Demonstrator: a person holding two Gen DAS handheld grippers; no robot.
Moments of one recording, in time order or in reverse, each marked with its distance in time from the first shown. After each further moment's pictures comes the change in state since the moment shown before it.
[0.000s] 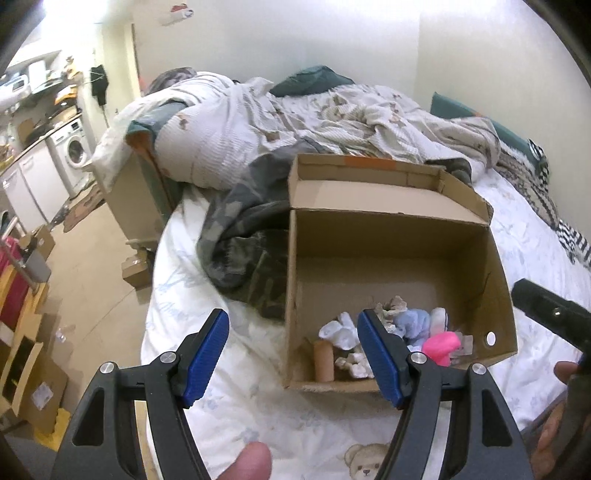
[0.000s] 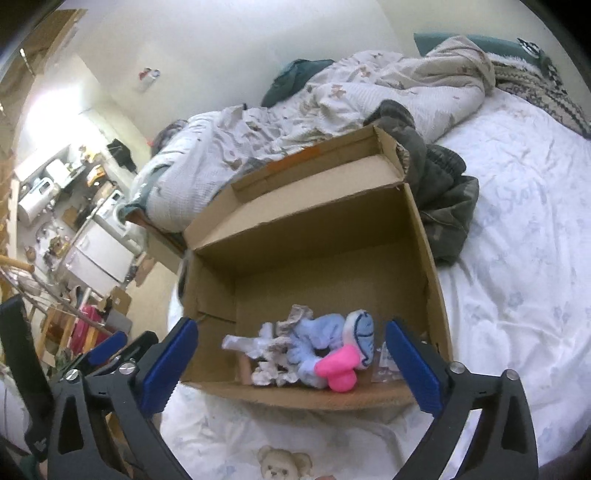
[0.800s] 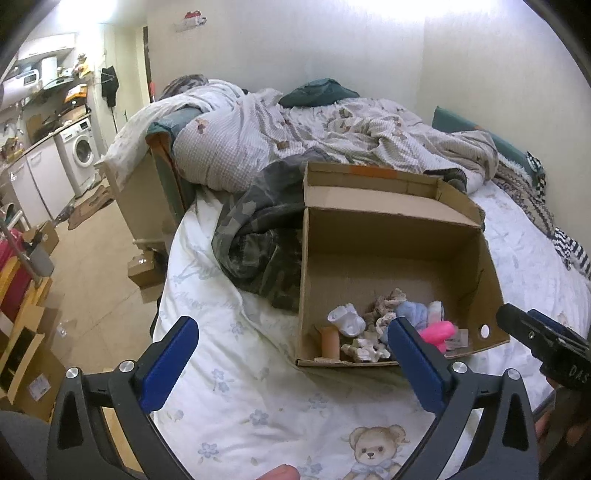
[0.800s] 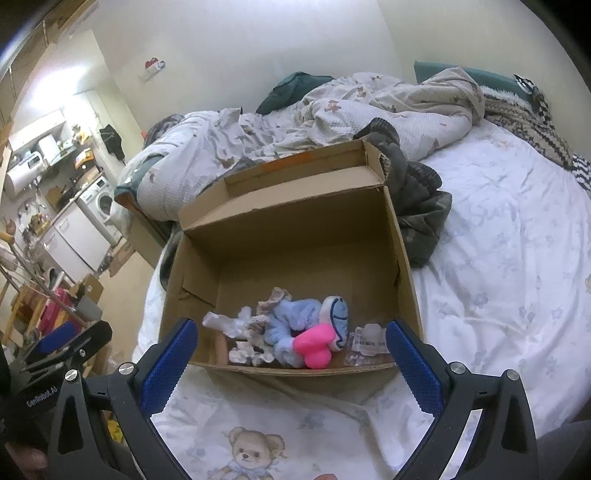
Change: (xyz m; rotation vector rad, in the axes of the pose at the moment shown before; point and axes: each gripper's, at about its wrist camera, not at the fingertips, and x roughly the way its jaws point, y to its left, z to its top) left arm -0.030 0.013 -0.024 -0.023 -0.033 -0.002; right arm -0.013 0.013 -0.032 -0.101 -0.020 -0.139
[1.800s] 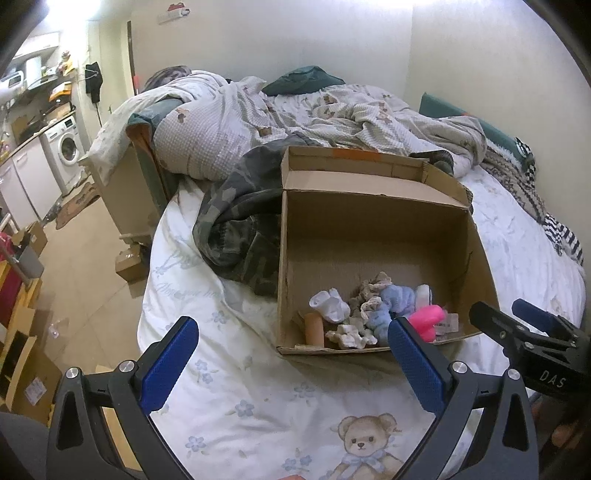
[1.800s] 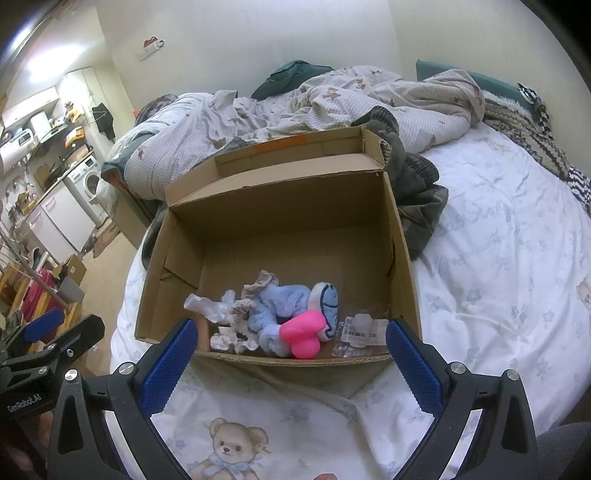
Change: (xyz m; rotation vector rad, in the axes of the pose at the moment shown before) left arm 0.010 -0.015 -0.005 0.030 0.039 -0.046; right arm 0.011 0.005 -0.007 -0.045 0.037 -0.062
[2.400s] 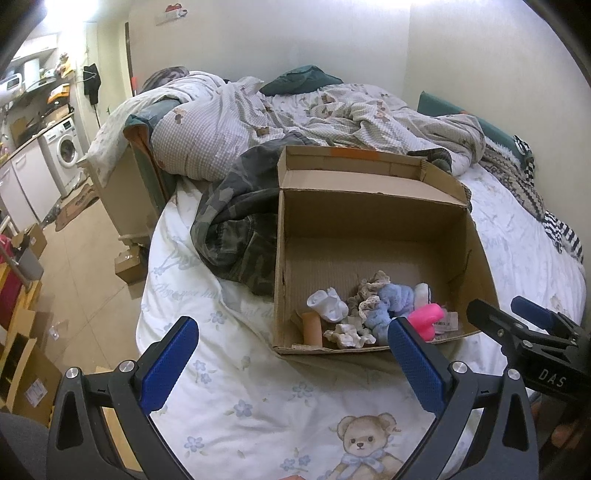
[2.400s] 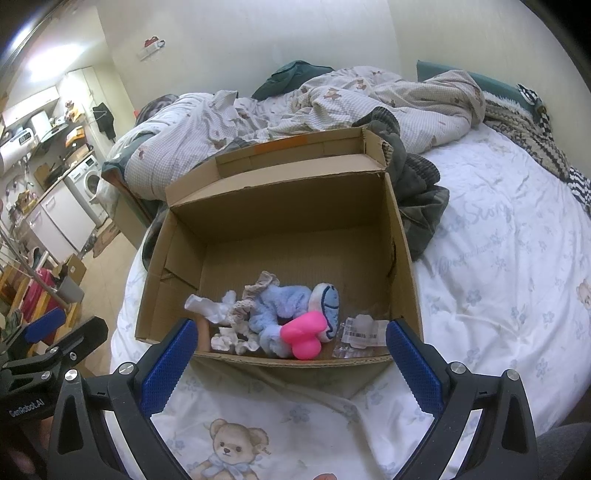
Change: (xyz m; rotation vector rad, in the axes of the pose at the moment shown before) left arm 0.002 -0.002 -0.001 0.009 0.000 0.000; right arm 0.000 0.001 0.000 -0.001 0.000 -0.001
